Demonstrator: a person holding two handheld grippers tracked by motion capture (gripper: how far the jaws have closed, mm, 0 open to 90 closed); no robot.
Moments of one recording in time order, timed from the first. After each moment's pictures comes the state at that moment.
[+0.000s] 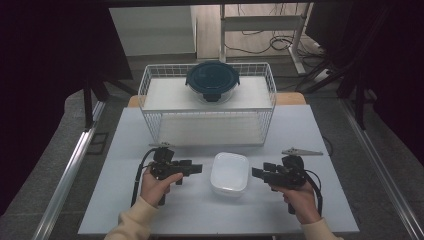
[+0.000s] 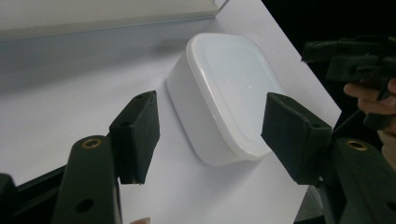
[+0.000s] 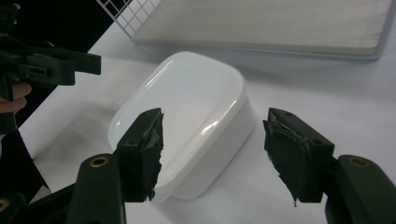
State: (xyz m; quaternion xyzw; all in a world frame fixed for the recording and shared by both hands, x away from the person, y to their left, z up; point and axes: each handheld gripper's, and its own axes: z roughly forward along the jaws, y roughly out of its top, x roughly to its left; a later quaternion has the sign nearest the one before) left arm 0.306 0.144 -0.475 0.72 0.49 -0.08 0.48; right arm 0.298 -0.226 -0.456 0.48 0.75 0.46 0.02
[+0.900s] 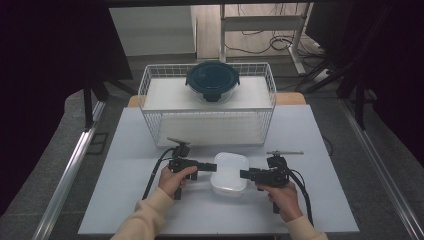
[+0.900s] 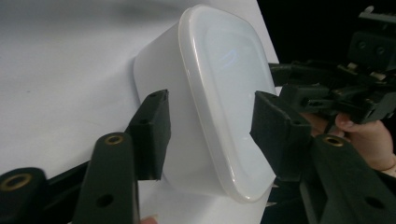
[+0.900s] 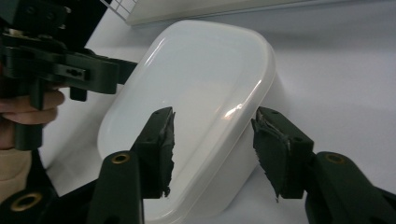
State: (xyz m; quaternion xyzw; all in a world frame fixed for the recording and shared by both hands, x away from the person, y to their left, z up) left arm 0.346 0.114 -0.515 0.69 0.51 -0.23 0.47; right arm 0.315 -0.201 -0.490 0.52 0.73 0.44 -0.05
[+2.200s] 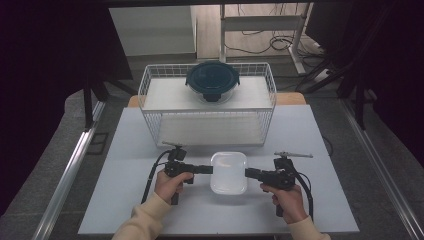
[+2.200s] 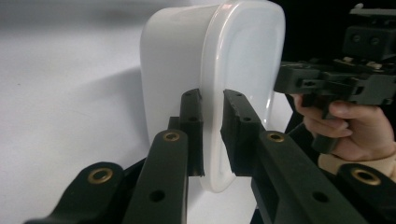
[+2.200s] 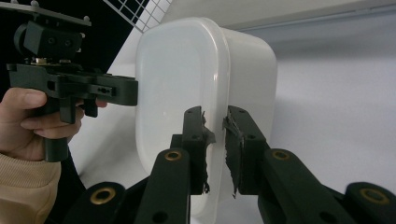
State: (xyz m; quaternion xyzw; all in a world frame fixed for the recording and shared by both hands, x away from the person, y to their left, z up) left arm 0.322 0.121 -0.498 0.70 0.49 -0.19 0.49; right arm 0.301 -0.210 -0.473 0.51 0.71 0.48 -0.06
